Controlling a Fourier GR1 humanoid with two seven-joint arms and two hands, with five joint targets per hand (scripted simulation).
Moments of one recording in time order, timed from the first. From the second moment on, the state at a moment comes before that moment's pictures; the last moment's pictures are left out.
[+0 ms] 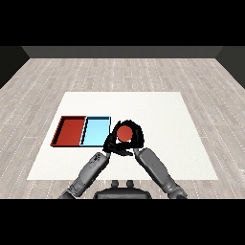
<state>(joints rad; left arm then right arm) -0.32 0.00 -0.51 -1.27 0.27 0.28 -0.32 -0.41 0.00 0.50 -1.52 -0.24 -0.48 -0.35</state>
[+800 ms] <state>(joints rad) -0.38 0.01 -0.54 -1.22 0.37 0.51 -0.35 -0.44 -0.01 0.55 -1.50 -0.25 -0.54 -0.34</state>
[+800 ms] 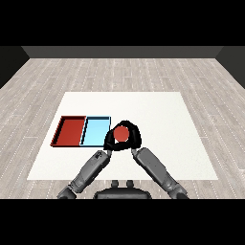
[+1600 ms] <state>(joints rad) -0.37 0.01 -0.54 -1.21 0.39 0.58 -0.46 -0.43 0.00 0.56 -1.49 -0.21 -0.53 -0.26</state>
